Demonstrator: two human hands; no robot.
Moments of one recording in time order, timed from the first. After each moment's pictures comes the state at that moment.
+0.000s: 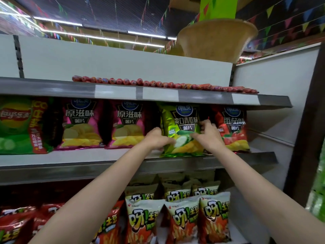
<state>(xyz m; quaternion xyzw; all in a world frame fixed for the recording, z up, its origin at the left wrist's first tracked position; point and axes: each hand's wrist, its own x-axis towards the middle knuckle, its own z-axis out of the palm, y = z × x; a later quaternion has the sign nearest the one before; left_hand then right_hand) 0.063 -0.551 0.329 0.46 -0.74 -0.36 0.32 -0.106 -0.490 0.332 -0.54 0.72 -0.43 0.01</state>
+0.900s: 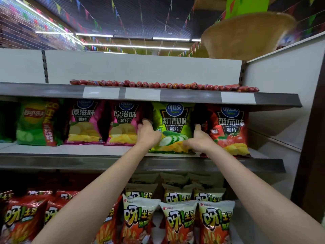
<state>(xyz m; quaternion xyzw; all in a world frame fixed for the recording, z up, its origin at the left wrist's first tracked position) 0.027 -0.534 0.332 0.59 -0.65 -0.19 0.44 -0.140 -0.500 0.332 -0.63 0.69 -0.33 0.13</state>
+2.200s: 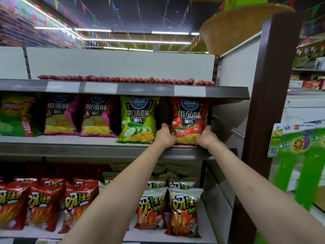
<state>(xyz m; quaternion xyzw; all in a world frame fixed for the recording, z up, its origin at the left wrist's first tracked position) -0.135 -0.507 0.307 0.56 -0.70 -0.26 0.37 -0.282 -0.475 0.313 -0.51 0.75 -0.38 0.17</state>
